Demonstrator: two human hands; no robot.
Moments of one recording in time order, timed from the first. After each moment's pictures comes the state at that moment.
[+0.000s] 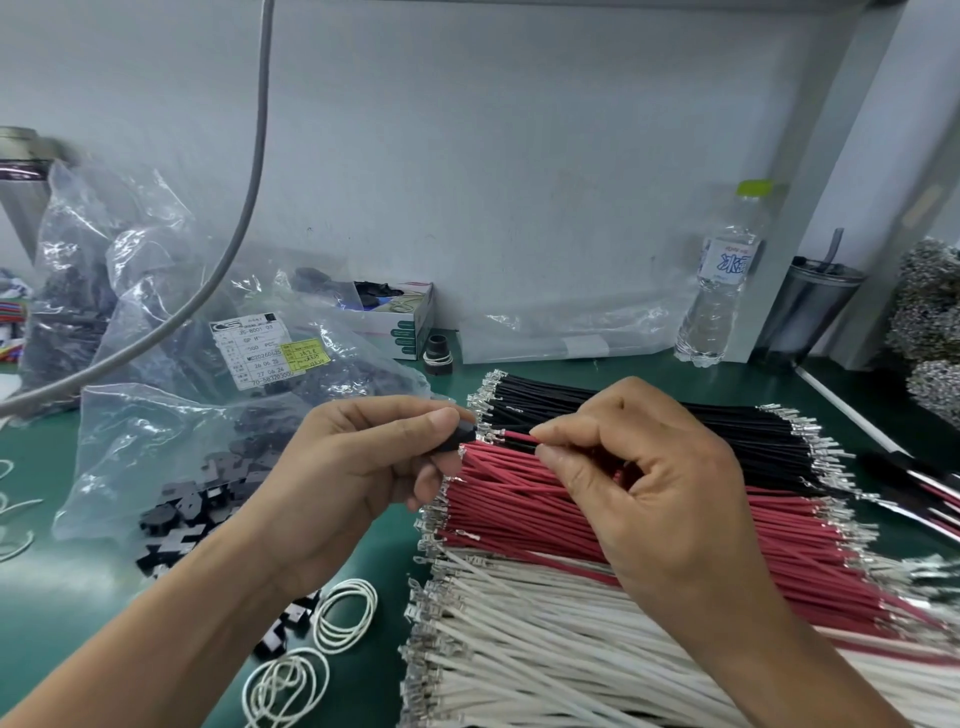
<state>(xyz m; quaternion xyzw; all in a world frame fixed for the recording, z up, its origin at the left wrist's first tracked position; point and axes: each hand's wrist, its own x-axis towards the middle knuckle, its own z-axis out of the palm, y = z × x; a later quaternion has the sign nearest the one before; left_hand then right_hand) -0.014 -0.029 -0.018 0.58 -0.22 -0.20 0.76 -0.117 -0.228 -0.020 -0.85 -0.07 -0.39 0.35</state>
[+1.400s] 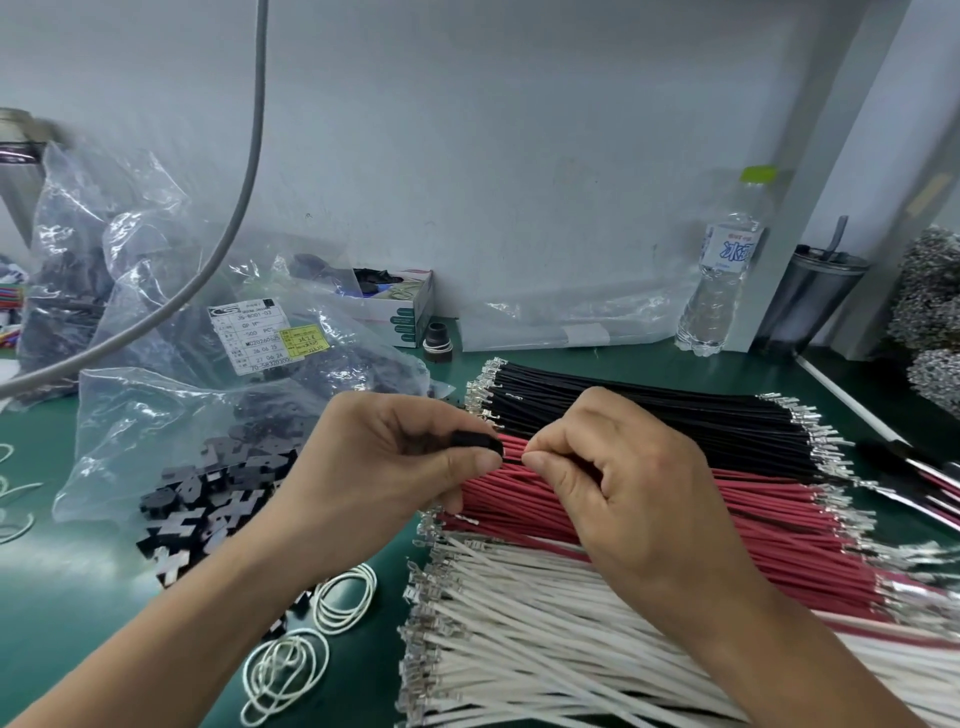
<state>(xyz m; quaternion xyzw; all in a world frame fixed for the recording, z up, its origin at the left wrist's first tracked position) -0.030 -0.038 -0.018 0.70 -0.32 -0.06 0.64 -0.117 -0.225 -0.020 -0.90 -0.09 -0.35 0.23</state>
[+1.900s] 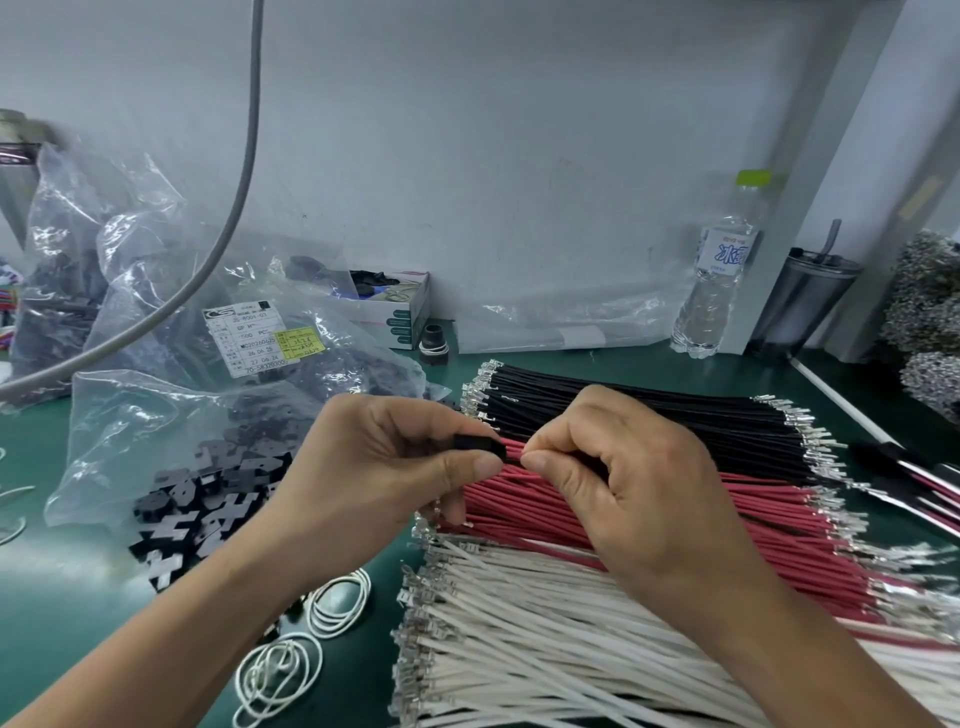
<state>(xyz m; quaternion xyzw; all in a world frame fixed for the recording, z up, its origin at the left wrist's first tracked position) -0.032 -0.038 -0.016 0.69 -0.34 -0.07 0.64 -0.121 -0.228 -0.012 -0.91 -0.09 -0.32 0.25</state>
